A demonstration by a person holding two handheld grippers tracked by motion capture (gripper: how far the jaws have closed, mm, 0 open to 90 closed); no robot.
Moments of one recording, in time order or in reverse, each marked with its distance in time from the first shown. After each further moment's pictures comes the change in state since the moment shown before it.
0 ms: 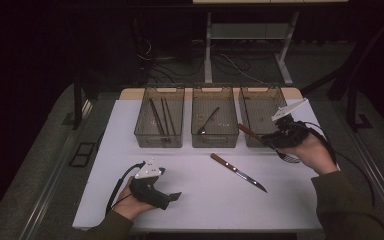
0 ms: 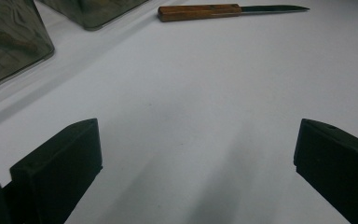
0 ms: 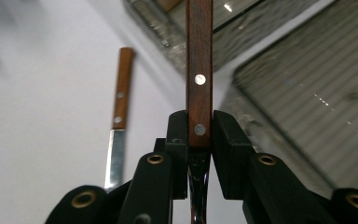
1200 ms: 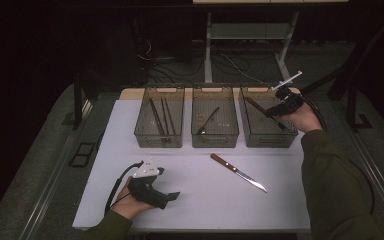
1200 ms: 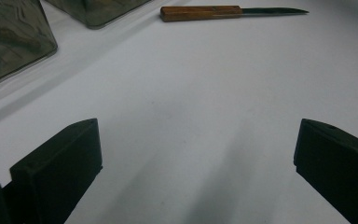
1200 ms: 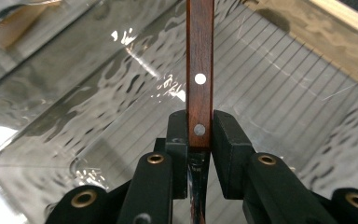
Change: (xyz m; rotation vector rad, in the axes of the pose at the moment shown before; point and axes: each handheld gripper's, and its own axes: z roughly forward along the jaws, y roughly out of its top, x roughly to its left) left arm 0.004 -0.002 -0.003 -0.006 -0.009 -0.016; right arm -0.117 0.035 0.048 0.055 -0.100 0.130
